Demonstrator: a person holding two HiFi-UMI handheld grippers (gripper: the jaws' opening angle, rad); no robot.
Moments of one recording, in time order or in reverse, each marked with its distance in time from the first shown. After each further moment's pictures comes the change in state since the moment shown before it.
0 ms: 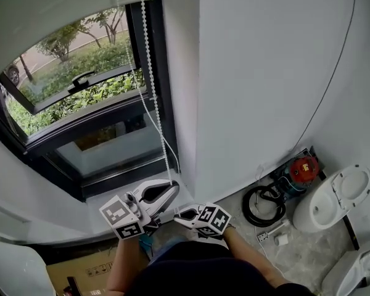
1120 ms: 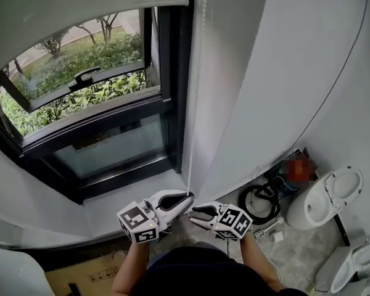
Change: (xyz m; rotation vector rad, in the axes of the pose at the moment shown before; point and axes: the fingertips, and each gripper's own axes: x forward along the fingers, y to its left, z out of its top) left arm -0.030 0.020 -0.029 -0.075 0.046 -0.101; right arm -0.019 -0.008 0.037 -0.008 0.007 -0.175
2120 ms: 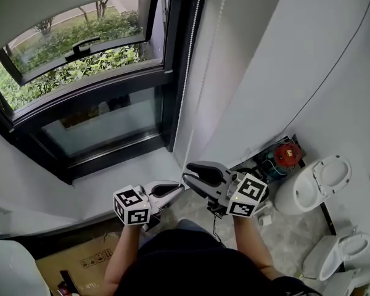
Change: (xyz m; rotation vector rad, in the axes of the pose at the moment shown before) left arm -0.043 -0.006 -0.086 -0.186 0.144 -0.052; right arm -0.061 0.028 0.151 0.043 -0.594 -0.025
